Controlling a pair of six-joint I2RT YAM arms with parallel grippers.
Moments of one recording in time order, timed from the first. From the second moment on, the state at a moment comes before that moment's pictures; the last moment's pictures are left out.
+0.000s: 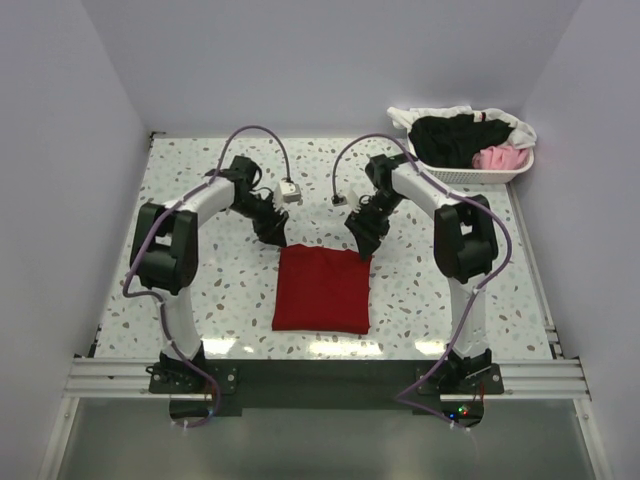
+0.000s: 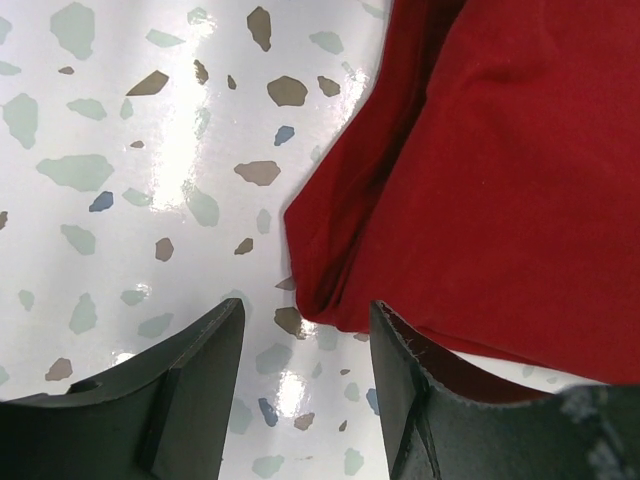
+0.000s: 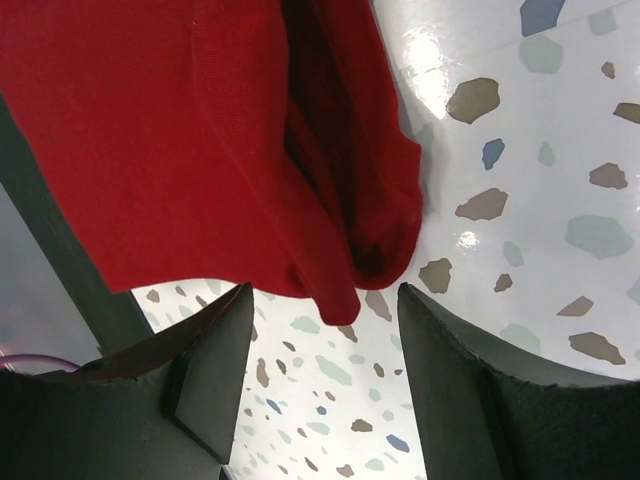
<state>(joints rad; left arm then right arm) -0.24 1.96 1.41 -0.77 0.78 0.85 0.37 2.15 1.76 -1.27 -0.58 -0.74</state>
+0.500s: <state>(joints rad) -0.25 2.04 1.41 -0.80 0.79 0.85 0.37 2.15 1.75 -1.26 -0.59 -0.77</state>
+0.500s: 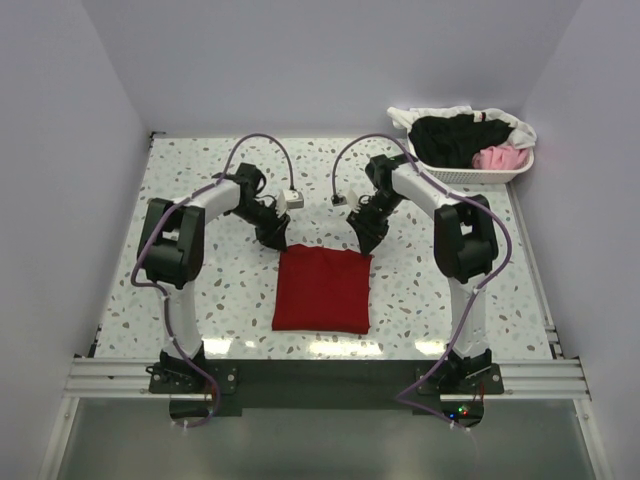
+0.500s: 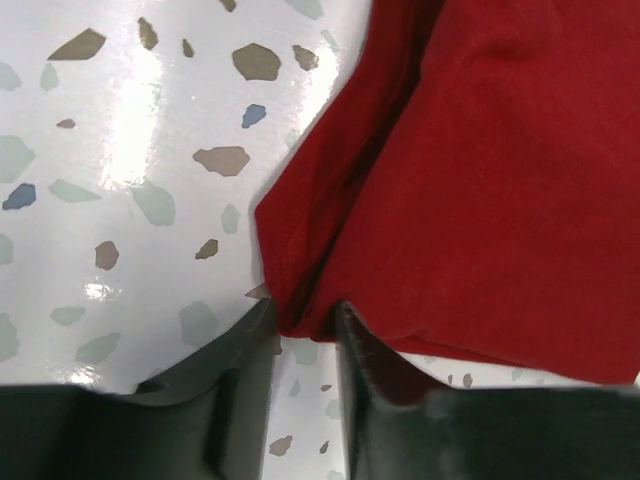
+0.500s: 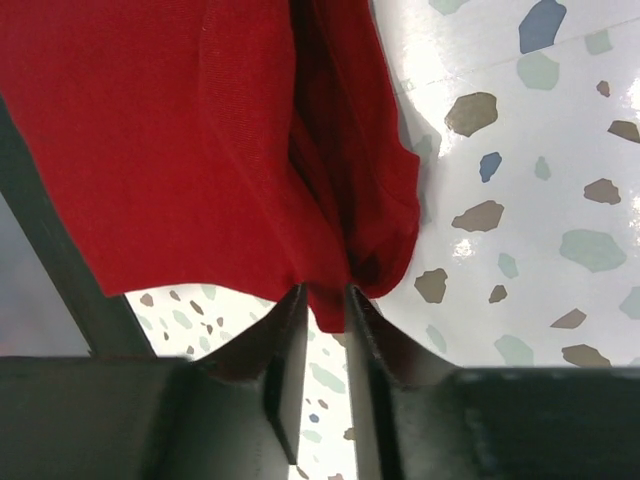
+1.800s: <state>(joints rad) -0.19 2.13 1.55 -0.66 0.61 0.68 0.36 2.24 1.83 -0.88 -0.21 -0.54</state>
